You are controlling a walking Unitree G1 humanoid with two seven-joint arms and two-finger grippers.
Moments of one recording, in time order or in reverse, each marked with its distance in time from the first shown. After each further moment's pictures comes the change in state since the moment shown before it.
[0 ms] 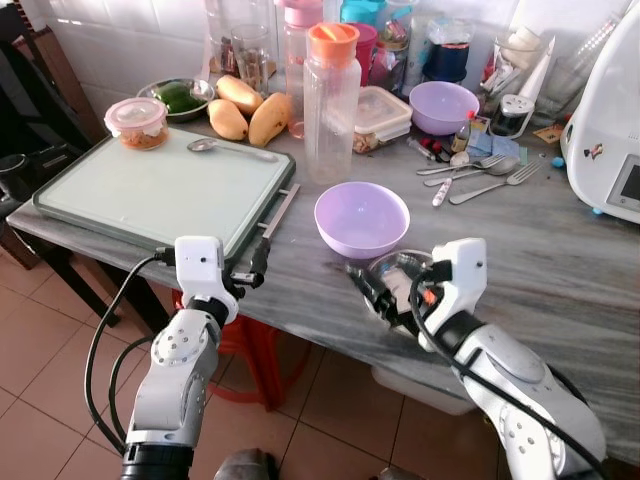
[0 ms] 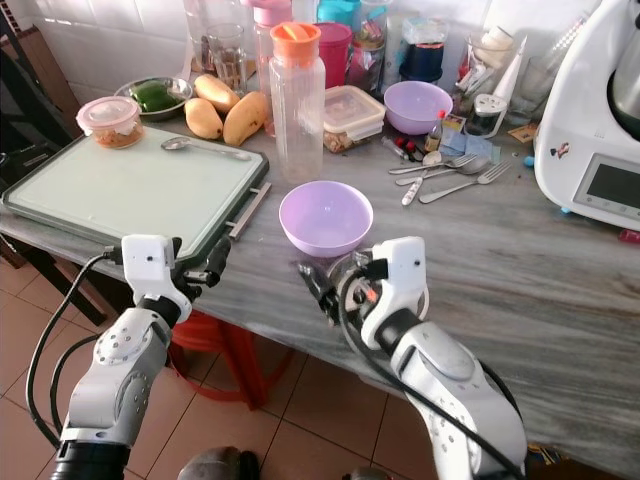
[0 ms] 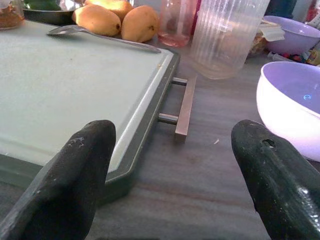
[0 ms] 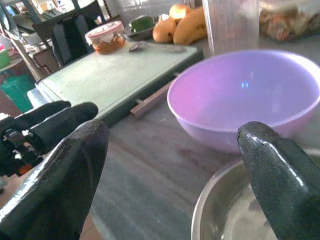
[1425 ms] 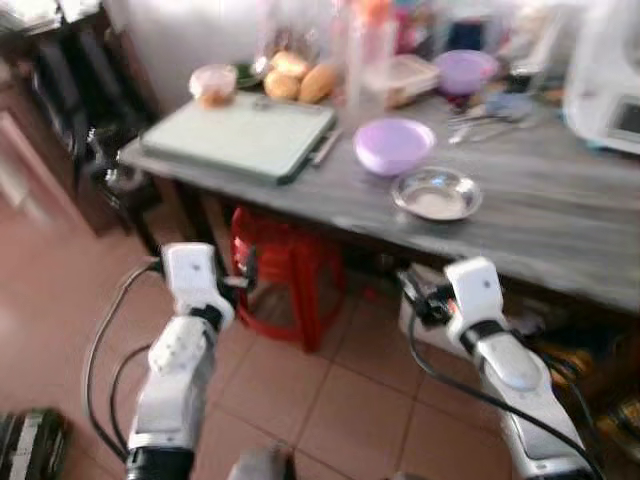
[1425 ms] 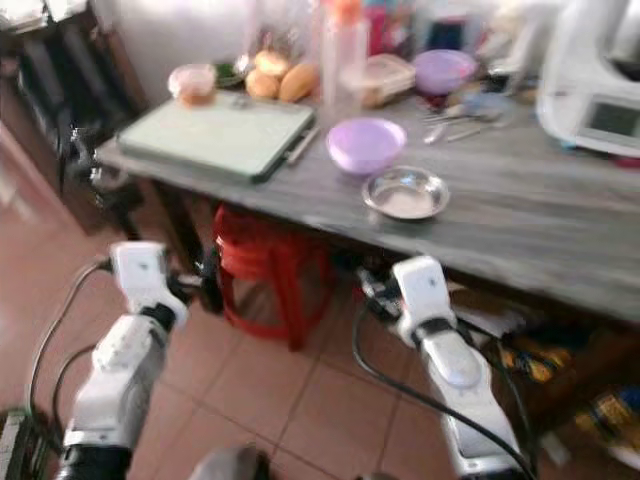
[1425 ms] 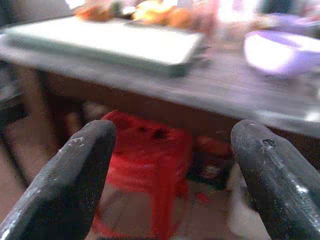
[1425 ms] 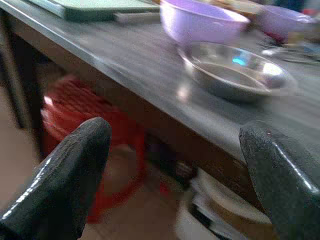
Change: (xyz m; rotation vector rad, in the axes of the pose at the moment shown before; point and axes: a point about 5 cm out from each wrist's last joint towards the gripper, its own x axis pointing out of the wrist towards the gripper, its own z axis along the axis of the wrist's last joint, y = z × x) left arm 0.000 0.007 -0.006 -0.003 -0.037 0.035; right arm 0.000 -0.076 -0.043 -0.465 0.021 -0.338
